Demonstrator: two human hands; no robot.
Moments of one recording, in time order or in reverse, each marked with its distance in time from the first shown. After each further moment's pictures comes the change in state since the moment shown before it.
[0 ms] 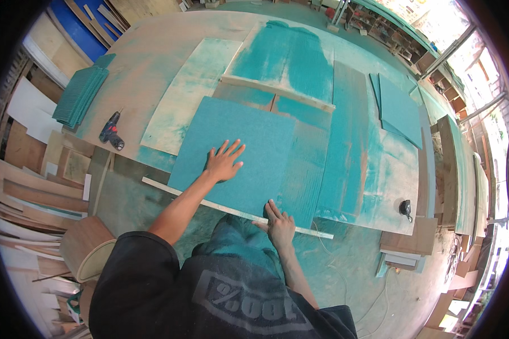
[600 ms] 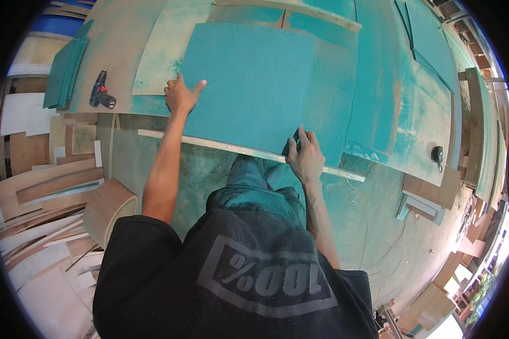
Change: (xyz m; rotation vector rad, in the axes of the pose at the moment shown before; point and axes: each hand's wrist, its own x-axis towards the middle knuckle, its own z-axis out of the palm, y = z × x) left_hand -0.020 -0.119 0.006 -0.044 0.324 -0.604; right_hand 0.033 -0.002 -0.010 0.299 -0.139 0.454
